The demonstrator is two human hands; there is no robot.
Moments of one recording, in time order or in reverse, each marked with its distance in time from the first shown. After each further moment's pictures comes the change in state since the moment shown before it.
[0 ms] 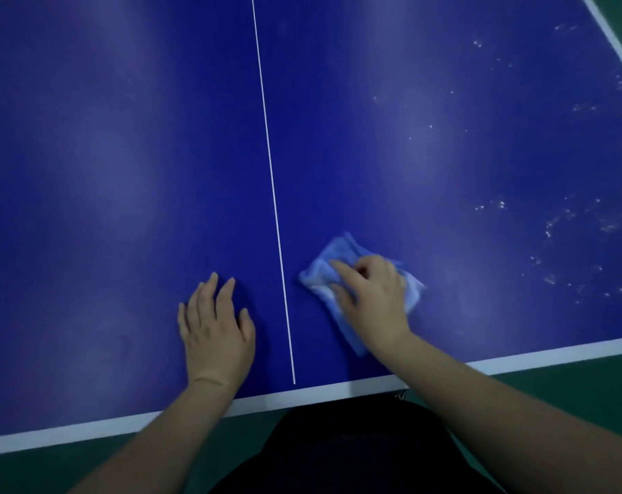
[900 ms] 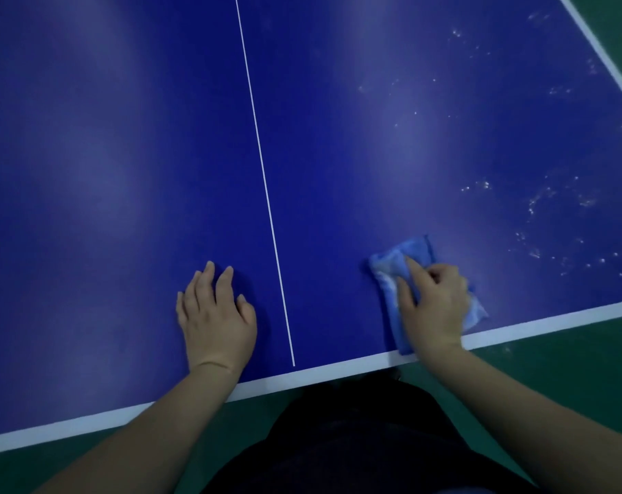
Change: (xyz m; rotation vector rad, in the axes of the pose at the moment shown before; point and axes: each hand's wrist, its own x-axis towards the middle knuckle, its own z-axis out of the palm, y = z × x) left_hand -0.001 0.005 -0.002 0.005 0.029 0.013; right_hand -0.053 0.052 -0.031 -0.088 0.180 0.356
